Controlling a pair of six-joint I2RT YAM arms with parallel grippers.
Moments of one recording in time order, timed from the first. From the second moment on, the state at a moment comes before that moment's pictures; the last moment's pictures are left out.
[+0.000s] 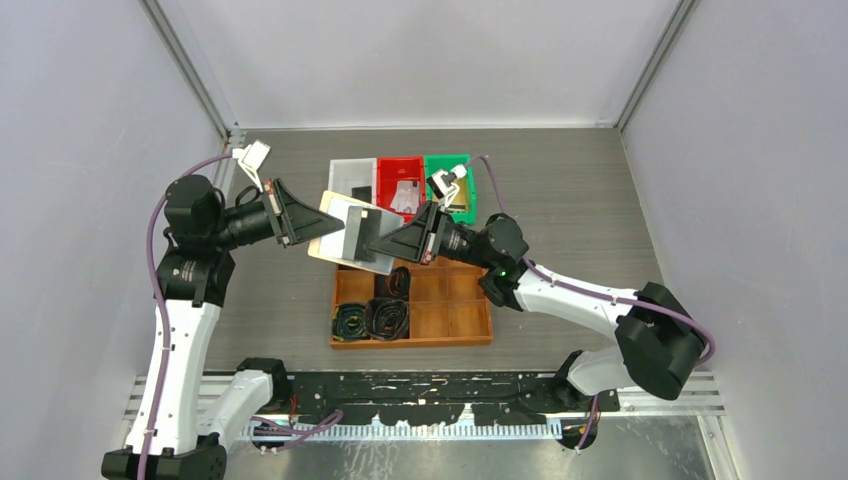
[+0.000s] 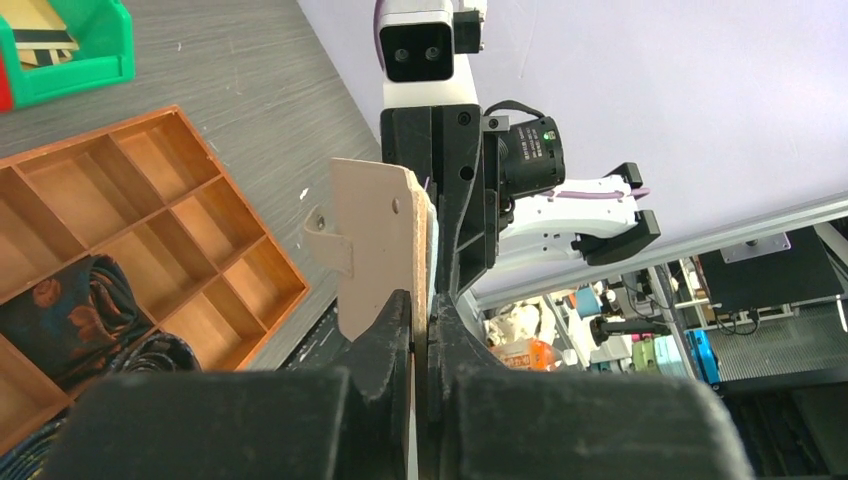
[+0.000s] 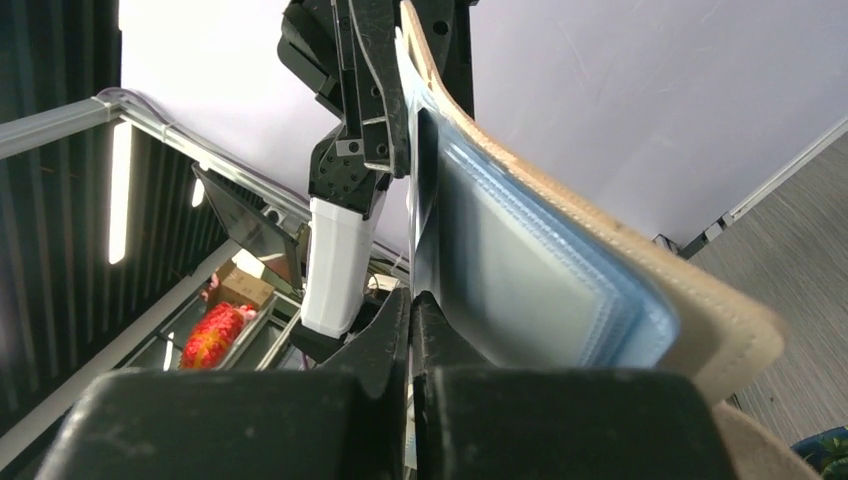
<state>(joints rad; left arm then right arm) -0.05 0.87 1.11 -0.38 1.07 -0.82 0.84 1.36 0.76 1.04 -0.54 1.36</state>
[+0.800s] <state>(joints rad) -0.04 0.86 1.14 -0.40 1.04 -0.76 0.75 1.34 0.73 1.05 -0.55 1.44</state>
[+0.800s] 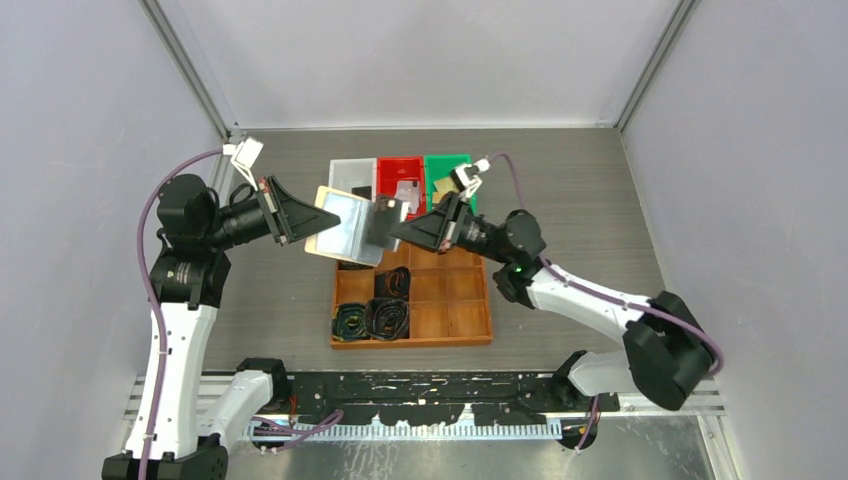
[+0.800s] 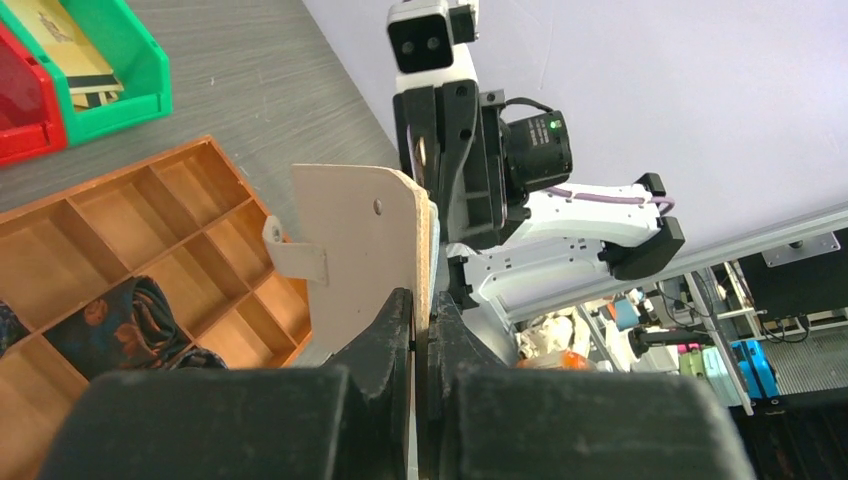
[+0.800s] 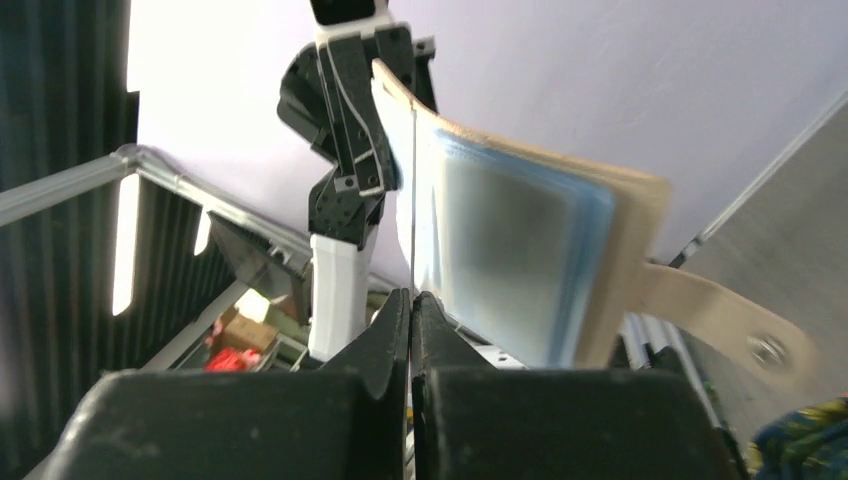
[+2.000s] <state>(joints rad) -0.03 0.75 1.24 -0.55 1.22 -0.39 0.65 2.39 2.11 -0.40 -0.36 0.65</state>
